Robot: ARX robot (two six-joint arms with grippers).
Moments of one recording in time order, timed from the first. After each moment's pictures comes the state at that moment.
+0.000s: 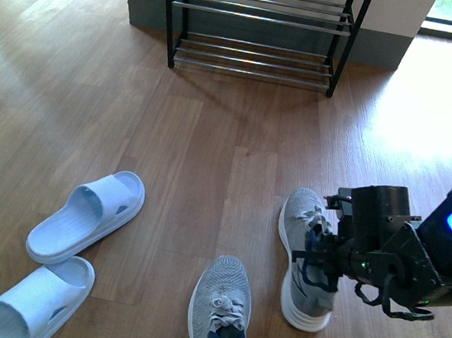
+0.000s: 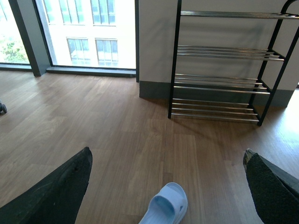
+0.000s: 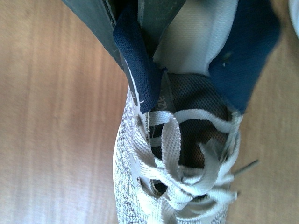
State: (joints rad) left arm 0.00 0.02 0.01 0.00 0.00 0.00; right arm 0.04 2.75 1.22 0.61 0.19 0.06
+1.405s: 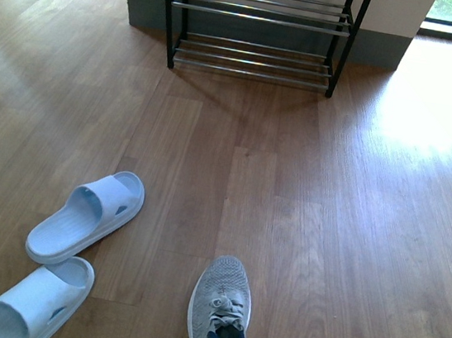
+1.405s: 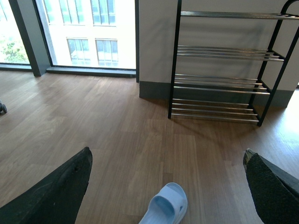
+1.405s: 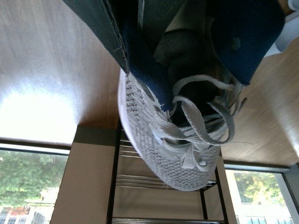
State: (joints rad) left arm 0.00 0.02 0.01 0.00 0.00 0.00; right arm -0.25 0.32 0.16 0.13 -0.23 -0.03
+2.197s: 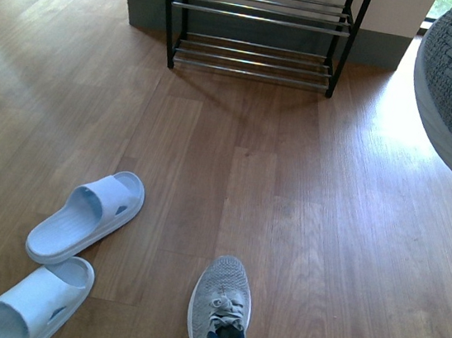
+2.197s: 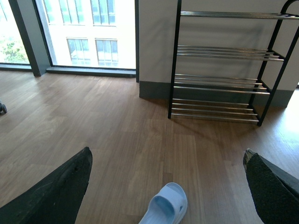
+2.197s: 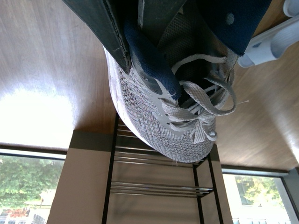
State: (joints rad) left arm 0.00 0.02 0.01 0.00 0.00 0.00; right arm 0.00 0.21 0.07 0.11 0.00 -0.01
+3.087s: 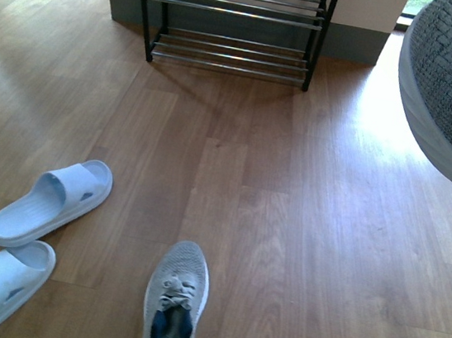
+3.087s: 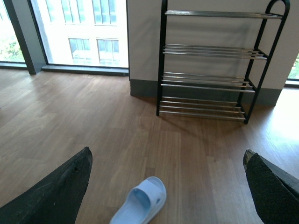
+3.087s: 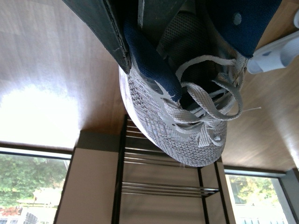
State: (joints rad) left arm 0.00 0.02 0.01 0.00 0.00 0.00; right arm 0.00 0.21 0.07 0.11 -0.01 -0.01
